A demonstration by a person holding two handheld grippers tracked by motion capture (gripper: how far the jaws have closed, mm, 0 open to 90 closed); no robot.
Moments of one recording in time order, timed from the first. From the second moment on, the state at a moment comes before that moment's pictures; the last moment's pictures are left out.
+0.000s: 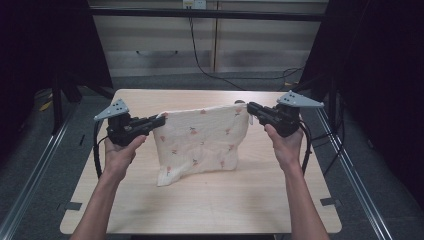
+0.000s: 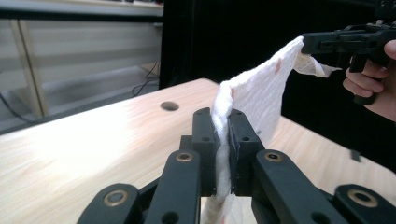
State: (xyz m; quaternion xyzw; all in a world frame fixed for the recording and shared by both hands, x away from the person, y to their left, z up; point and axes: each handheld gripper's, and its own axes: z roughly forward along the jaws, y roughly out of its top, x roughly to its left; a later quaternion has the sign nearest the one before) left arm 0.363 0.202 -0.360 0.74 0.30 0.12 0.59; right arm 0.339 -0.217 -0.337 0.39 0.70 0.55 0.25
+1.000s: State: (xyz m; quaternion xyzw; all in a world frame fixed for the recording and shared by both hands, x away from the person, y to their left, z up) left arm 0.398 0.227 -0.445 0.76 0.41 0.10 0.49; right arm 0.381 -0.193 -0.435 0.42 0.76 0.46 0.16
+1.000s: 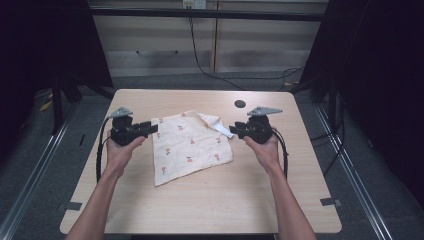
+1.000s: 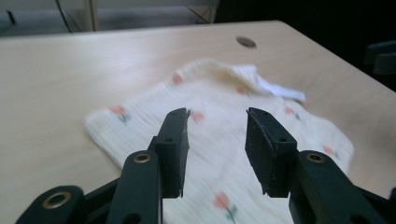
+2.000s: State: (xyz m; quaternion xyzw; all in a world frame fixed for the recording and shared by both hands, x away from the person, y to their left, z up) left arm 0.361 0.187 -0.504 0.84 0.36 0.06 0.41; right arm 0.302 -0.173 -0.505 0.38 0.83 0.39 0.09
